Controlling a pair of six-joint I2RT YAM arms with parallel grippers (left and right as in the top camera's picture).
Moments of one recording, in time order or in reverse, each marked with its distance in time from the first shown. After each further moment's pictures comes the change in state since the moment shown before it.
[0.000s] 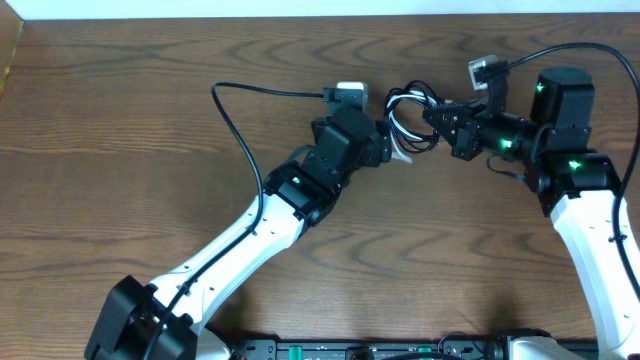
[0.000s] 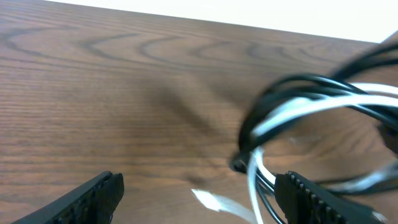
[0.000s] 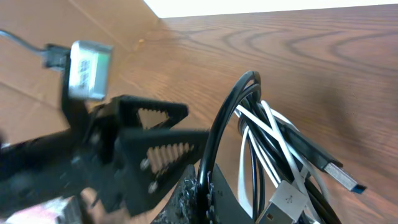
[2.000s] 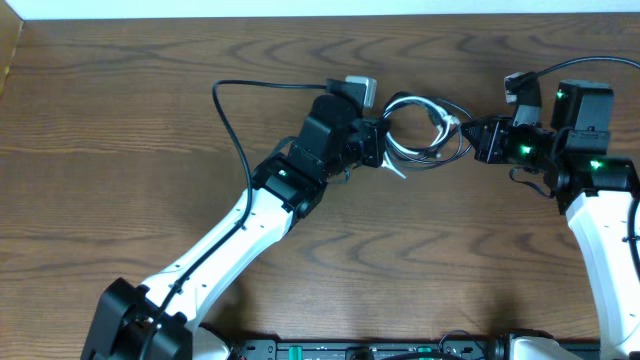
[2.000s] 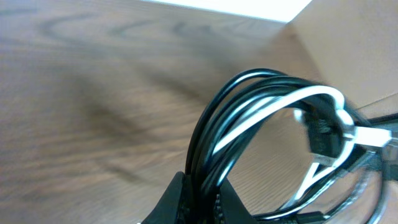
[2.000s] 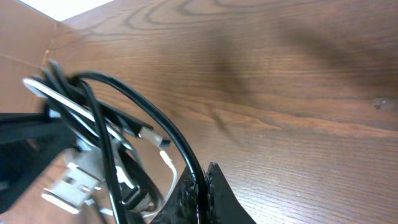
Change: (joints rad) left arm 0.063 -0.014 -0.001 0.075 0.385 -0.002; right arm -0.097 0.000 -0.002 -0.221 0.272 0.025
